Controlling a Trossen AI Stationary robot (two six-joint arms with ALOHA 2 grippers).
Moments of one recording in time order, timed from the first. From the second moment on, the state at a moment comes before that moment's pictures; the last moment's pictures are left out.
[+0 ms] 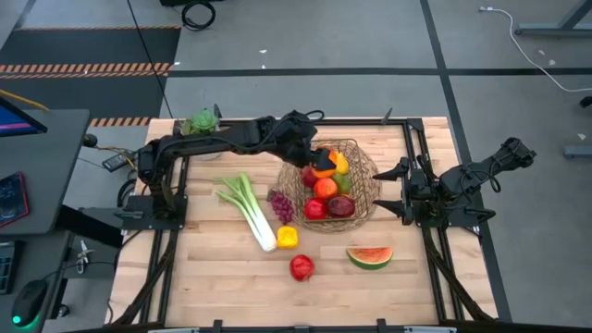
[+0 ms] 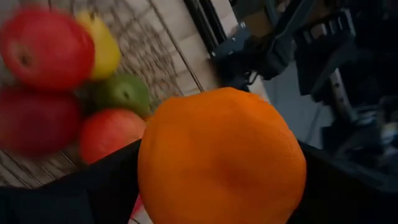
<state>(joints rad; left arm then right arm) 0.19 1.84 1.78 -0.56 0.17 -0.99 0.46 0.40 0.43 -0.13 0.55 0.13</state>
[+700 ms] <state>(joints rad) 0.15 1.84 1.78 -0.37 0.24 -1.25 0.46 0.40 0.43 -0.13 0.54 0.13</state>
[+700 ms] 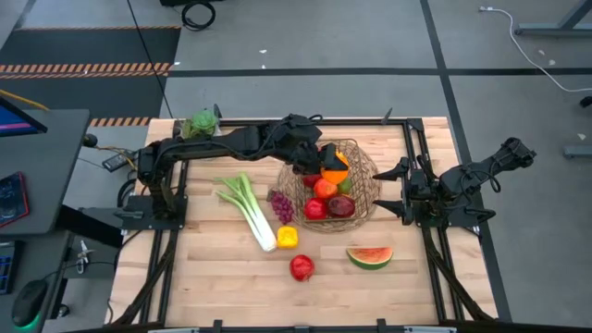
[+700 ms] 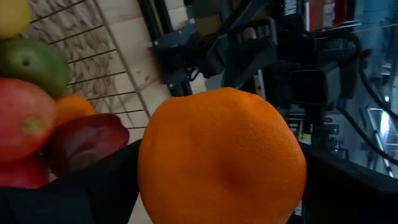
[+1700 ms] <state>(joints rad) 0.19 1.84 1.78 -0.45 0.23 0.05 0.46 0.48 0.43 -0.07 0.58 0.08</state>
